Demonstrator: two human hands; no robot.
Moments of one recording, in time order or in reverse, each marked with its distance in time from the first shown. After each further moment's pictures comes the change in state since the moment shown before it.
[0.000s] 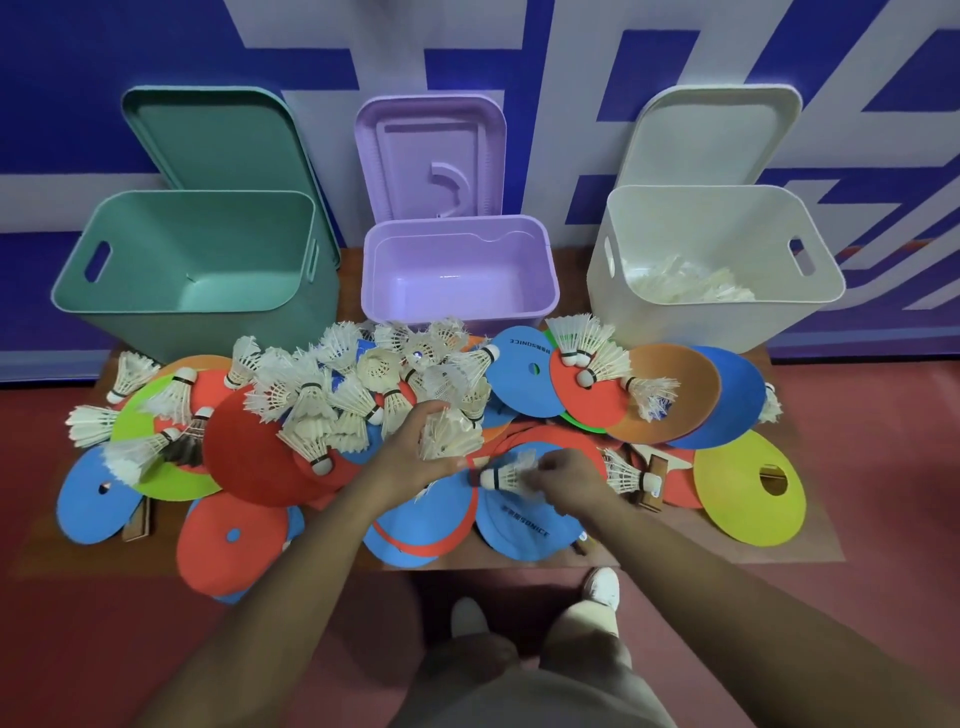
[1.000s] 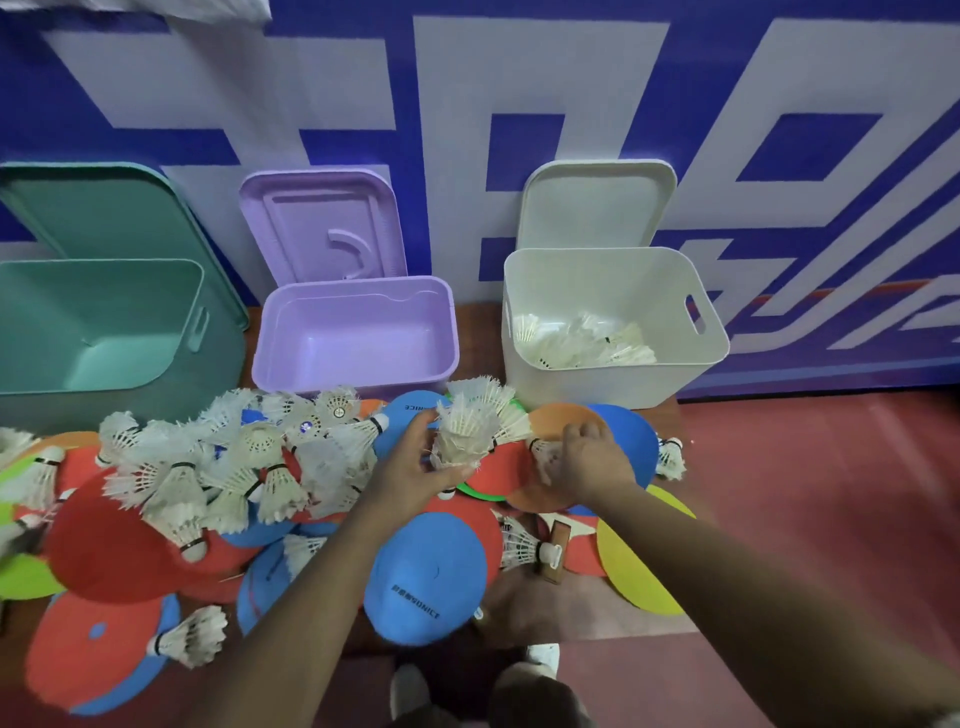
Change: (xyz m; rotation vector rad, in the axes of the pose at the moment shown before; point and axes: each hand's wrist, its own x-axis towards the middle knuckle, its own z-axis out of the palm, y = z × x) left_hand 0.087 0.098 0.109 -0.194 0.069 0.102; right_hand 0.081 0.042 -0.186 -0.901 0.272 -0.142
